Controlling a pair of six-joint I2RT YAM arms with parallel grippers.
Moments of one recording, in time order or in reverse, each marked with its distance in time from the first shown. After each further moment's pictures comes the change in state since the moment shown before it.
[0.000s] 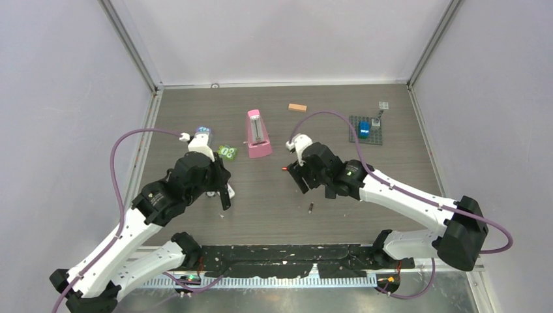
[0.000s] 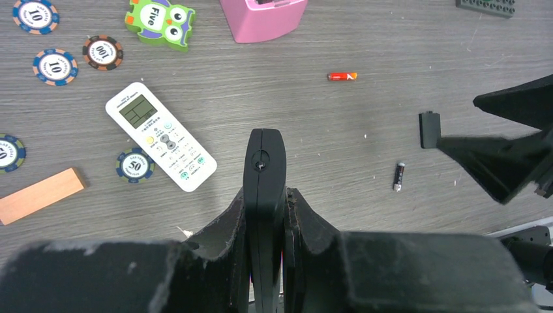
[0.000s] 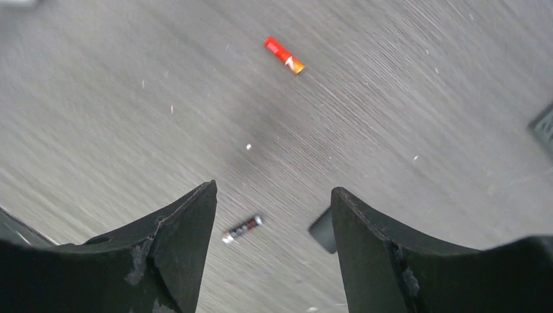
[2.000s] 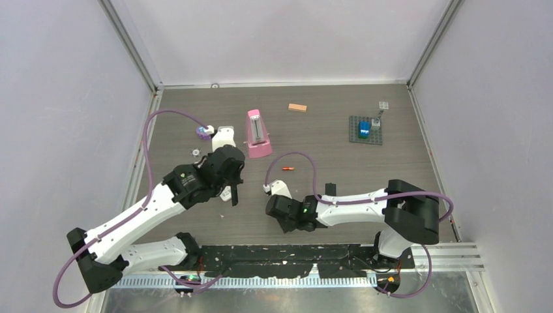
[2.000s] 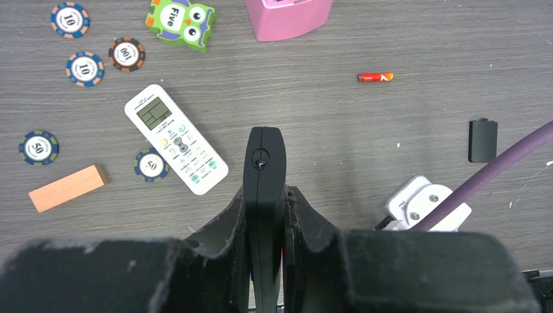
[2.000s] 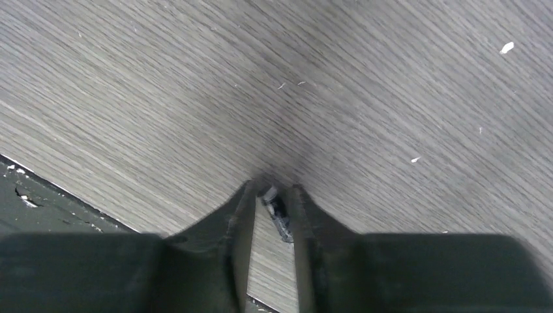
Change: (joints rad) left arm -0.171 0.276 0.144 -0.071 -0.245 -0.088; right arm 0.381 0.344 -0.116 0.145 0.031 0.382
